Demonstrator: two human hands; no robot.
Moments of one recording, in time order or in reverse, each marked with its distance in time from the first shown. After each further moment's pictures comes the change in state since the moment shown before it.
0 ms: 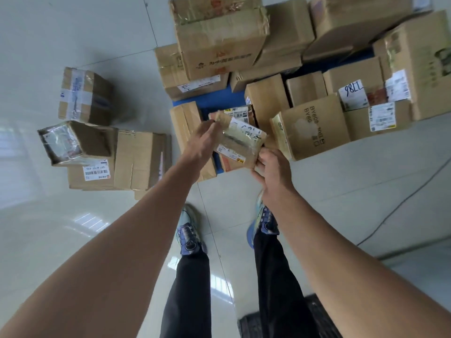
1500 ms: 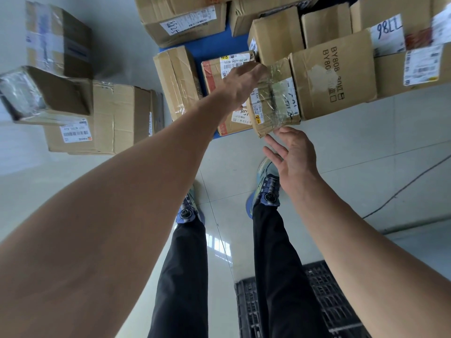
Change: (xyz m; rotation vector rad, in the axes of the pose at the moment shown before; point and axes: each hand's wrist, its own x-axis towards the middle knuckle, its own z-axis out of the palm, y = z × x) left_hand 0.050 0.019 0.075 0.231 -0.189 0.060; right_hand 0.026 0.034 -0.057 0.248 -0.021 0.068
